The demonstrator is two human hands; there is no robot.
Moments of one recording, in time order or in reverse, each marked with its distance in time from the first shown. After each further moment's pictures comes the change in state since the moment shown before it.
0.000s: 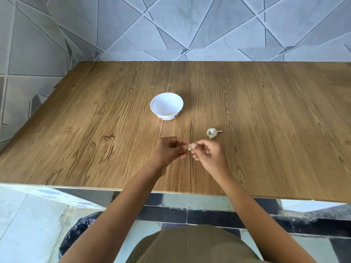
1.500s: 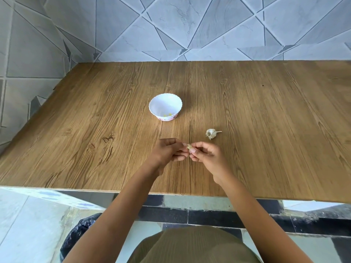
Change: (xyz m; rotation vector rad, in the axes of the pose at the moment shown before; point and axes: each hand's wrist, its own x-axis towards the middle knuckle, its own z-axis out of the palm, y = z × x) left_hand 0.004 0.004 -0.003 -0.004 -0.051 -0.065; right_hand 0.001 0.001 -0.005 0.325 -0.128 0.231
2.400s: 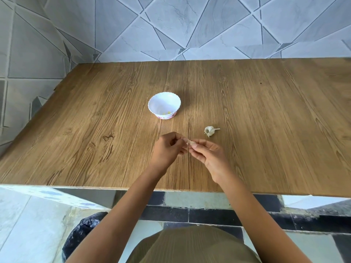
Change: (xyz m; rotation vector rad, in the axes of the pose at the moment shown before) left_hand -0.005 -0.008 0.011 0.337 0.177 0.311; right_hand -0.012 -0.010 0.002 0.410 0.045 0.126
